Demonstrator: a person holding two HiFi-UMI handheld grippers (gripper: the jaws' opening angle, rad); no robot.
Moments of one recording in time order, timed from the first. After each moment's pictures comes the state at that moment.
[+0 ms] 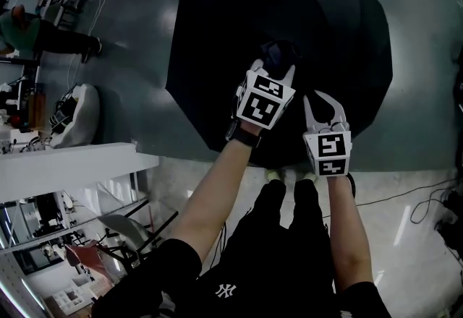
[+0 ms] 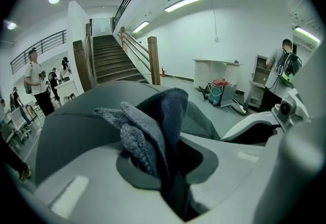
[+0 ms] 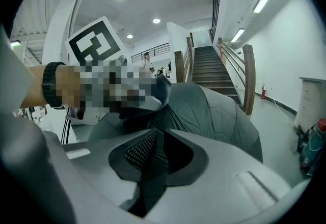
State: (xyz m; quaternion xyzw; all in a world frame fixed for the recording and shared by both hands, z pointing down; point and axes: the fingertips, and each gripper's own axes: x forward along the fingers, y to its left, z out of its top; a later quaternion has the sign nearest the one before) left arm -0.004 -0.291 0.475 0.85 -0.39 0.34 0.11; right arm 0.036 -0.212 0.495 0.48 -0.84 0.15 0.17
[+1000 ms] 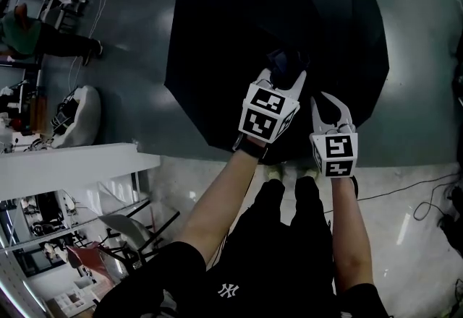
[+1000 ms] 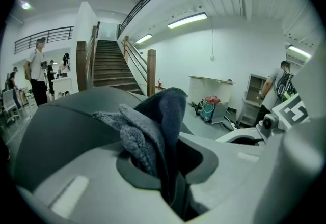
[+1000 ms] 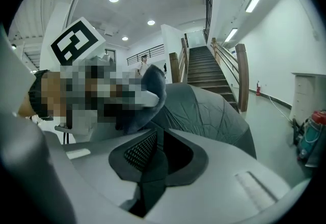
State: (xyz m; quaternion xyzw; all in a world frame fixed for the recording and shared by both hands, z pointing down) left arm 0.038 -0.242 0.451 0.88 -0.38 0.25 0.14; right arm 0.070 -0.184 0.491 0.51 -0.83 0.16 0.15
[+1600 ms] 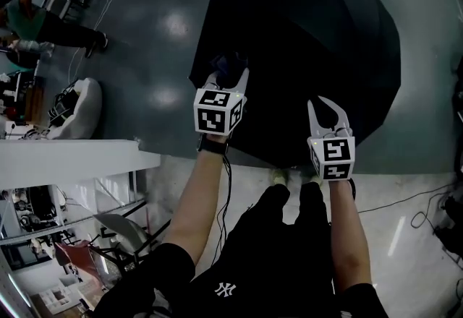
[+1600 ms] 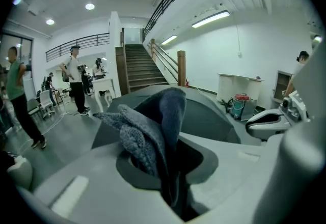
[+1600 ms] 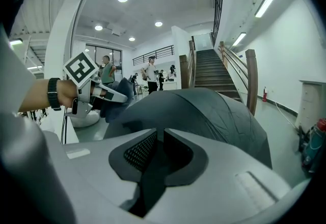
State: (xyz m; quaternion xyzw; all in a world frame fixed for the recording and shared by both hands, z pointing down) left arm -0.208 -0.241 0.429 0.80 -0.52 0.26 0.14; right arm -0.033 -0.167 0.464 0.49 -0.85 0.14 0.16
